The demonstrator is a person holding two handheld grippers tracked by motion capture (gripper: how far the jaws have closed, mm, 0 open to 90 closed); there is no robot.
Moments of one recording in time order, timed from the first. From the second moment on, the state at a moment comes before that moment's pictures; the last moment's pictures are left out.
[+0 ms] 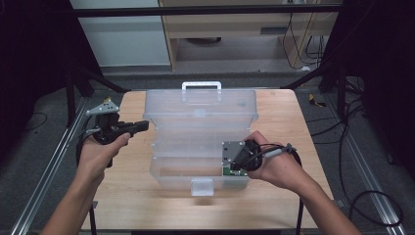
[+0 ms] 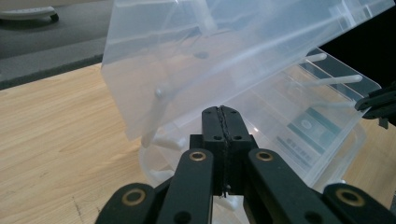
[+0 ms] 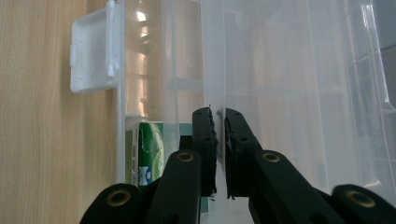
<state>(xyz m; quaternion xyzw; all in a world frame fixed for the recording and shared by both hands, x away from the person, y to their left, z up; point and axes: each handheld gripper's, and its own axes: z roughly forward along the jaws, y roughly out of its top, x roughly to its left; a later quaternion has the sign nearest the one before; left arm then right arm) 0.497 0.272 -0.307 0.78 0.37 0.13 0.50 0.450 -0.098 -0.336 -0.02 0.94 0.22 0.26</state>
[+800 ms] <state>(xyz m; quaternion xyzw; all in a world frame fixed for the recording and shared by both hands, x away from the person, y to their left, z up) 0.472 0.275 -0.325 0.79 0.36 0.12 0.48 0.431 -0.106 -0.344 0.02 0.93 0.27 0.24</state>
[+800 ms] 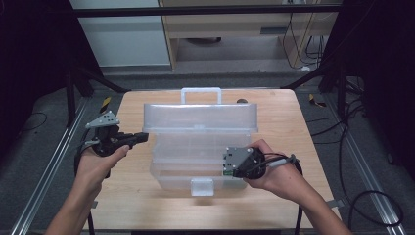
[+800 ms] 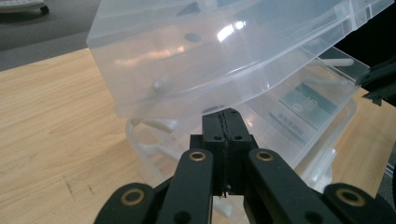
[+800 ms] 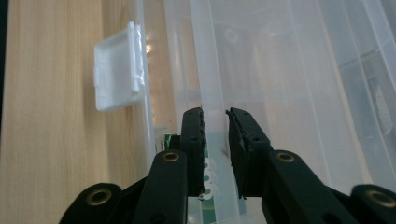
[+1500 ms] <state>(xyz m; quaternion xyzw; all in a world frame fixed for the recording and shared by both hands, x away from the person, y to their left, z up) 0.454 0.274 -0.347 0.80 0.35 0.13 0.47 0.398 -0.167 -0.331 0.10 0.90 0.31 0.27</state>
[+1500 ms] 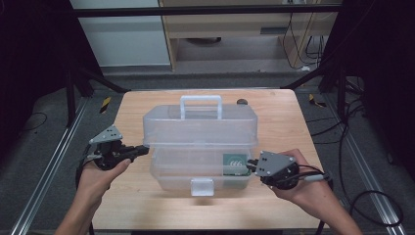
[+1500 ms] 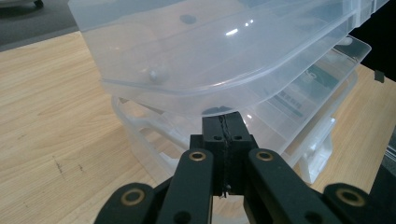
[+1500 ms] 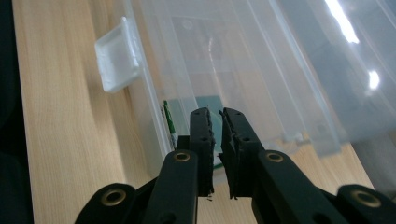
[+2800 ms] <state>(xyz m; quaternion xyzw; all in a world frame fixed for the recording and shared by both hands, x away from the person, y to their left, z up) 0.431 0.278 -0.374 0.82 0.32 0.15 0.44 0.443 -0.239 -0.395 0.25 0.88 0.29 0.29</state>
